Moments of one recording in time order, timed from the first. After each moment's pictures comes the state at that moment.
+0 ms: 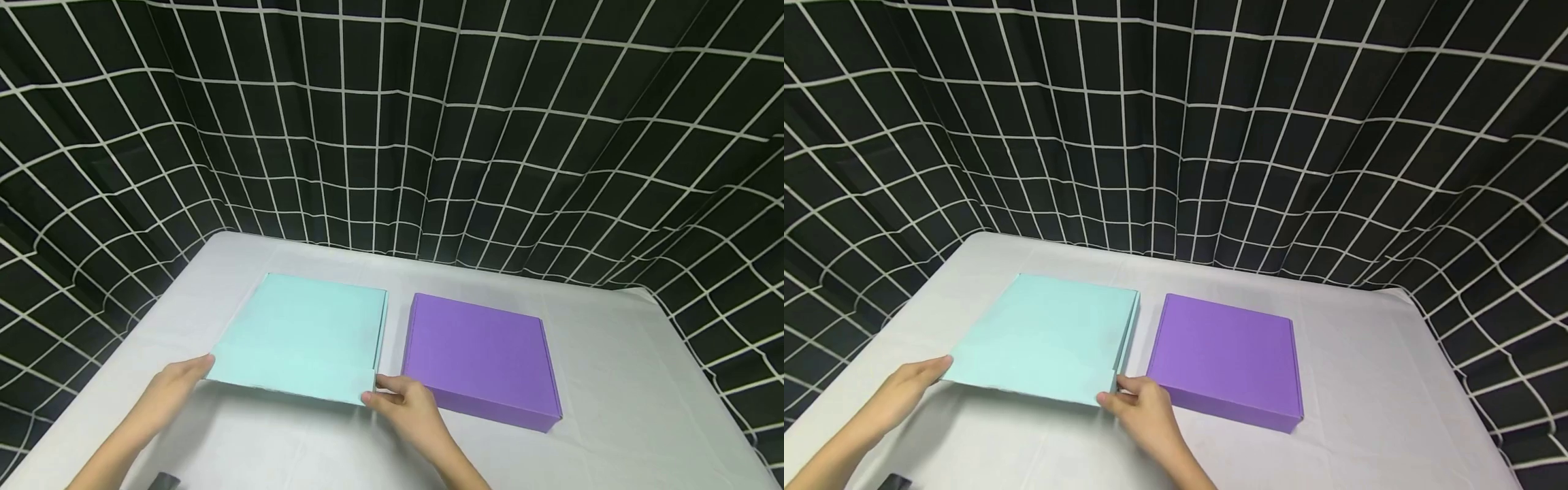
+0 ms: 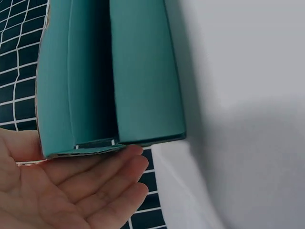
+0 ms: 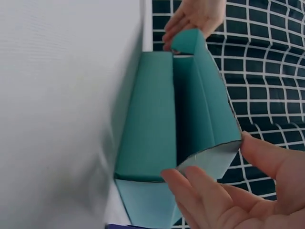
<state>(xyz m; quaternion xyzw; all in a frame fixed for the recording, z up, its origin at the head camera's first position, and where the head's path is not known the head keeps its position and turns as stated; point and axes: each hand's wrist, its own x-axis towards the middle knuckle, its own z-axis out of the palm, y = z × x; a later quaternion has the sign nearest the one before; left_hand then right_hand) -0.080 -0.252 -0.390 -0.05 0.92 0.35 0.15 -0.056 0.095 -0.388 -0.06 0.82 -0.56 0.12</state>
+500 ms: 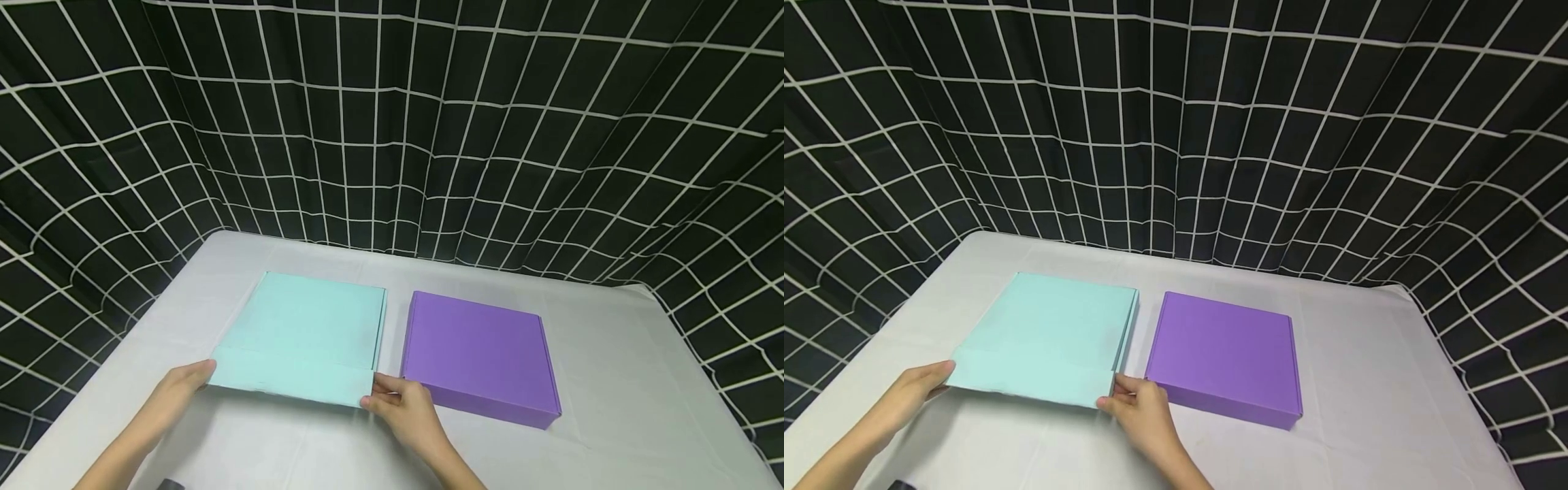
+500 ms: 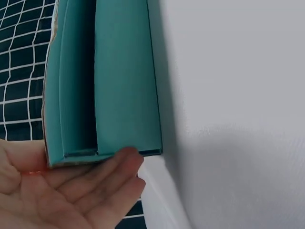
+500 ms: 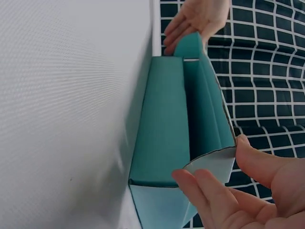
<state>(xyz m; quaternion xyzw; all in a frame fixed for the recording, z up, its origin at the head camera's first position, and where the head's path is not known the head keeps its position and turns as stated) -0.079 -0.245 -0.400 -0.06 0.90 0.39 0.16 -0.055 0.092 -0.394 -0.08 0.81 -0.57 0.09</state>
